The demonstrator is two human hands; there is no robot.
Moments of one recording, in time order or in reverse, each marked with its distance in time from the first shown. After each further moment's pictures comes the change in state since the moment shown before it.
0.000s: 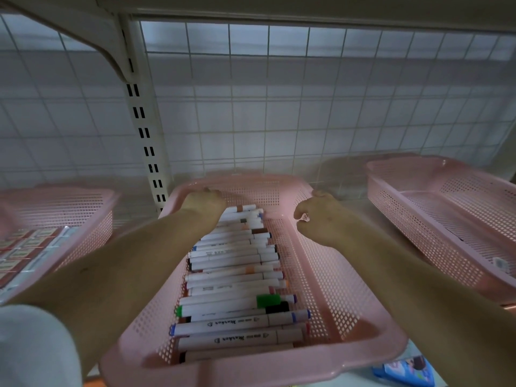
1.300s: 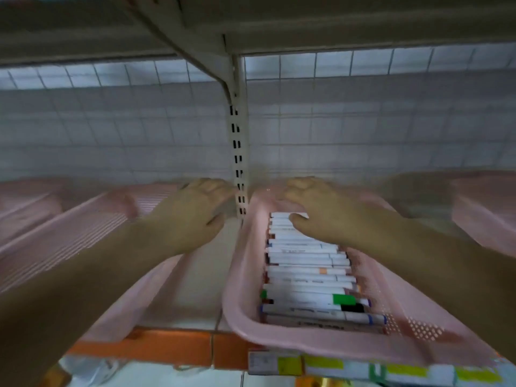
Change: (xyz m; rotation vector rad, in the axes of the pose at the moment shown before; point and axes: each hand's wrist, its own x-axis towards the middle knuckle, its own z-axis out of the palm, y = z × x) left_hand -0.182 -0.089 -0.037 -0.283 0.406 -0.002; right_hand -0.011 -0.123 -0.027 -0.210 0.103 -0.583
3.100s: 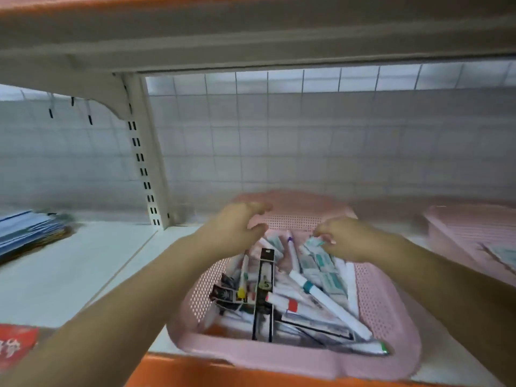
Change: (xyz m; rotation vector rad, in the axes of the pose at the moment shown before) left_hand -0.251 -0.574 -0.009 -0.347 -0.117 -0.176; right_hand 0.416 -0.470 0.118 0.073 -0.228 0.175
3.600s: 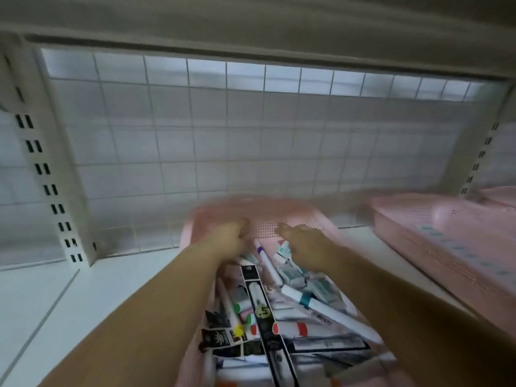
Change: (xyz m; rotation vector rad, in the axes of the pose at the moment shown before) left_hand 0.095 -0.049 0.069 -0.207 -0.272 0.060; right_hand 0.022 -0.033 0.022 0.064 0.053 0.344
